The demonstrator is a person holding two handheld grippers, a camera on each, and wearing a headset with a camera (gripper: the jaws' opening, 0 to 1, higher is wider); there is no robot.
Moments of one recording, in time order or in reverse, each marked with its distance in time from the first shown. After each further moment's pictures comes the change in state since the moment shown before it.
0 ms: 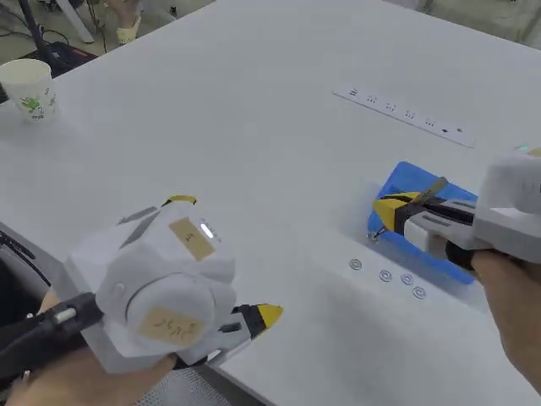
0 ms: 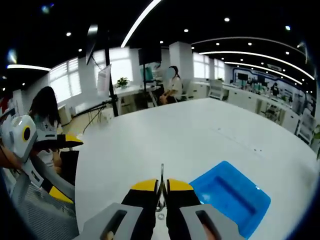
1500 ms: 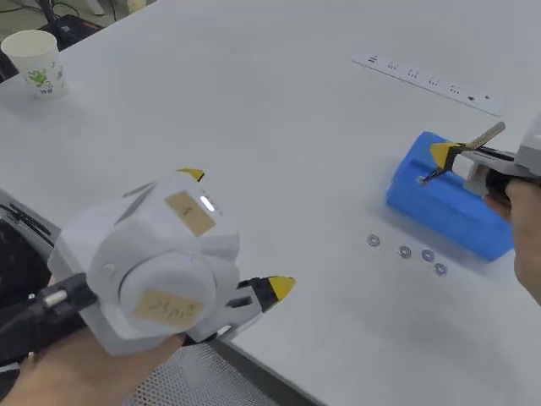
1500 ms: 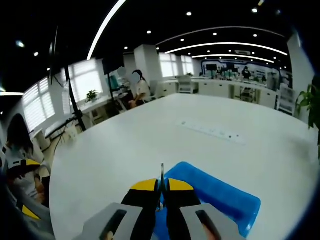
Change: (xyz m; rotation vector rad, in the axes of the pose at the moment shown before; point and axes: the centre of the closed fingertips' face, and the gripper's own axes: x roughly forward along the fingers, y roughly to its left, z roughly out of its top) left arm 0.000 0.004 0.002 -0.017 -0.014 0.013; right arm 0.042 -0.113 -0.015 0.214 -0.029 -0.195
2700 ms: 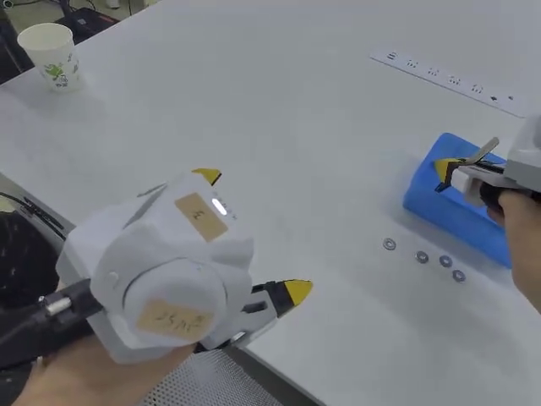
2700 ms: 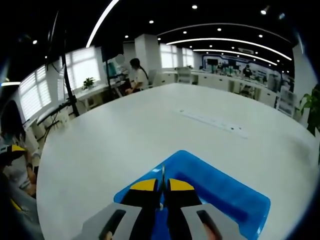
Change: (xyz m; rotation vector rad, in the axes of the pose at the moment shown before) left arm -0.001 -0.002 0.002 -0.019 -0.018 -0.015; right arm 0.024 -0.003 -0.025 -0.068 0.081 -0.027
